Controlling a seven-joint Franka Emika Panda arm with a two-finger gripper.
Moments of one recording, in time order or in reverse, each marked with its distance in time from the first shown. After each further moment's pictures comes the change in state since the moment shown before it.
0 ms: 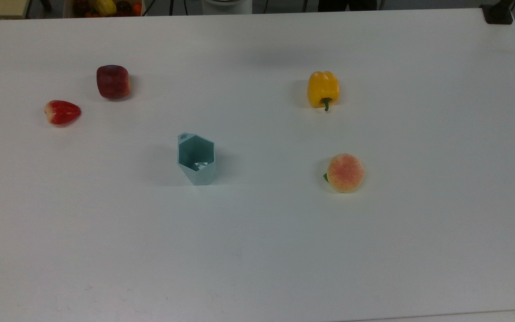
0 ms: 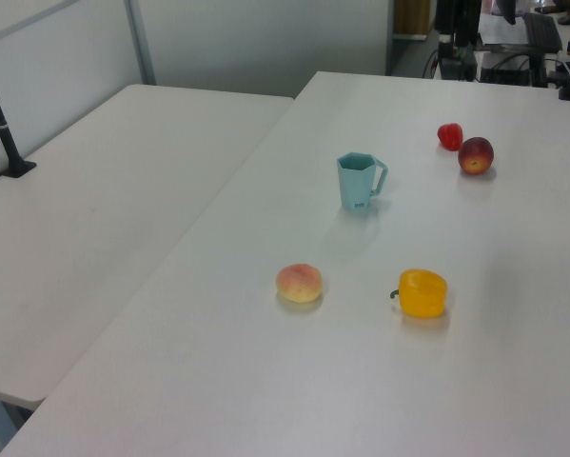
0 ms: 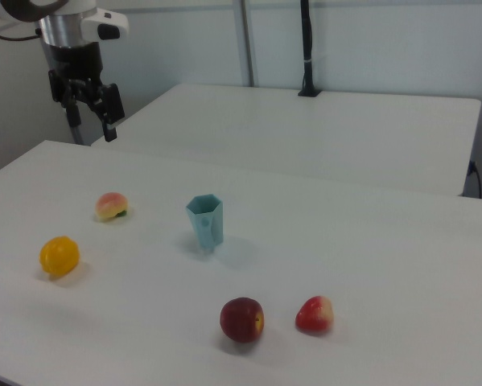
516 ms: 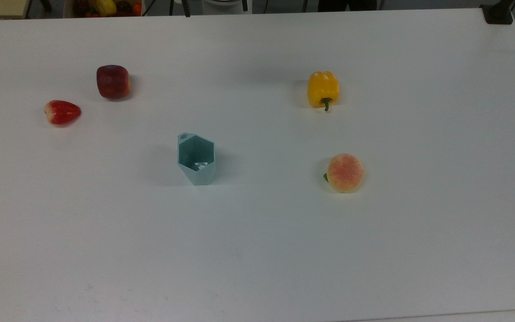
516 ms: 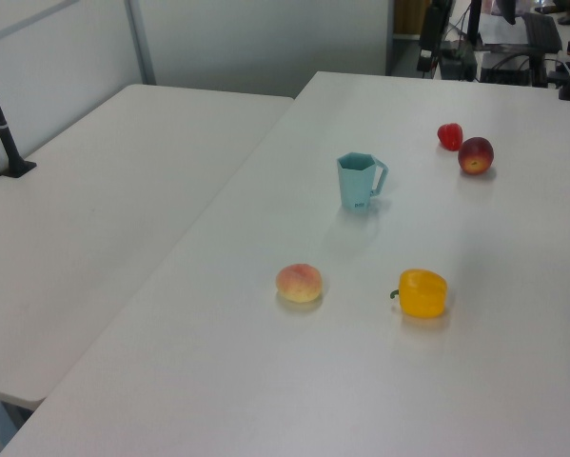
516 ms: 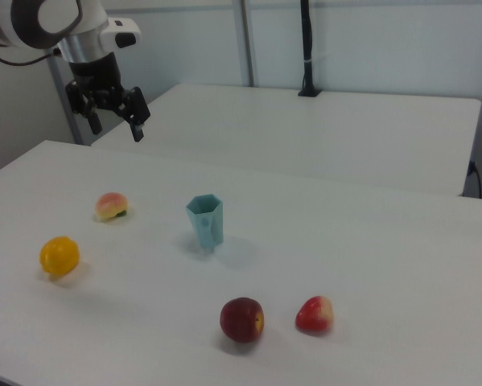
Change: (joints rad) arm 0.013 -0.006 -0.010 -0.110 -0.042 0.243 -0.213
